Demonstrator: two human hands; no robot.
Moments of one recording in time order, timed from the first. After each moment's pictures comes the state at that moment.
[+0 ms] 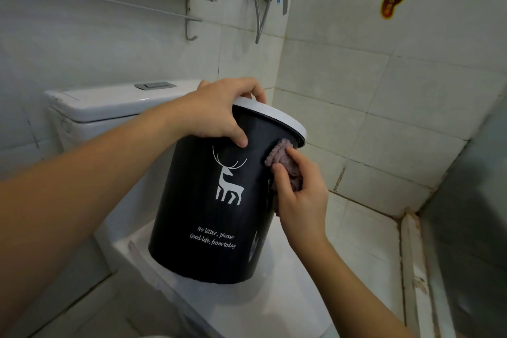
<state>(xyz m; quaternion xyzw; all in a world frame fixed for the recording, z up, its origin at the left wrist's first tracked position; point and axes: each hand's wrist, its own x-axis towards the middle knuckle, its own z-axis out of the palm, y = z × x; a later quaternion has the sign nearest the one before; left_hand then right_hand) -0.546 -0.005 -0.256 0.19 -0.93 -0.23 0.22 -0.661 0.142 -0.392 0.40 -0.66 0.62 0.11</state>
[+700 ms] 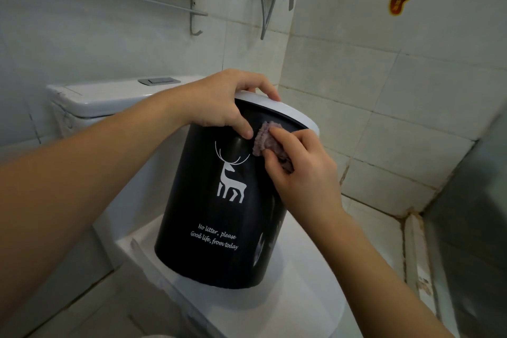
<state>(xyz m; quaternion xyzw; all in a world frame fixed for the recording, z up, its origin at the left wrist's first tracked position) -0.546 -0.024 -0.253 0.11 -0.93 -0.30 0.20 -0.666 0.130 -0.357 0.55 -0.64 0.42 0.34</state>
